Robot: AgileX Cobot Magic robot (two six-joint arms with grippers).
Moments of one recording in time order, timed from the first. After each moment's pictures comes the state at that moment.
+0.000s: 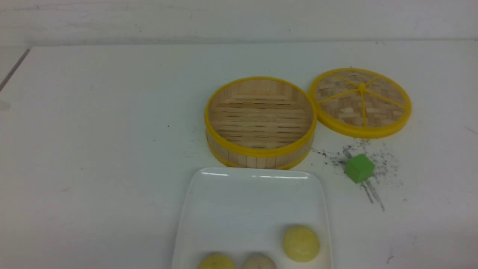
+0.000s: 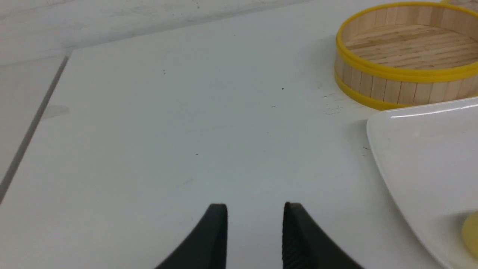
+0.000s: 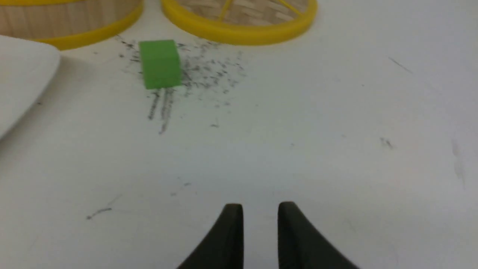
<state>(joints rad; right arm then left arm) 0.01 -0.02 0.00 0.09 0.48 -0.14 -0.16 -0.02 -0.42 0.05 0.80 0.13</state>
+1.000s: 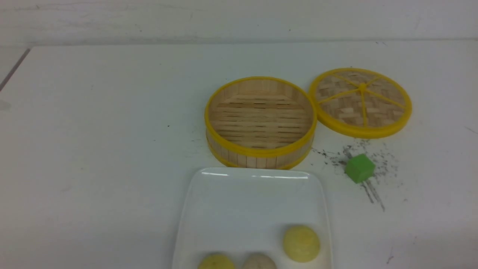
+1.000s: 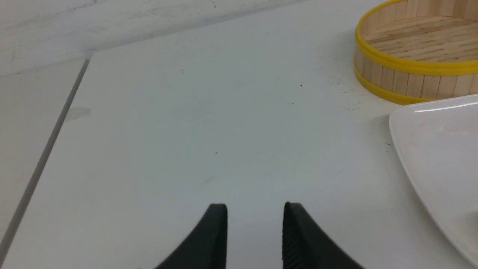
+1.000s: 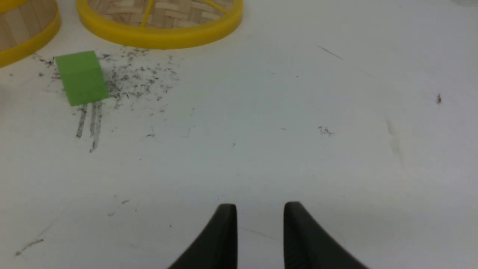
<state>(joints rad) -0.11 -0.02 0.01 0.07 0.42 -0.12 -0.16 -0.02 -0.42 0.10 0.80 0.13</state>
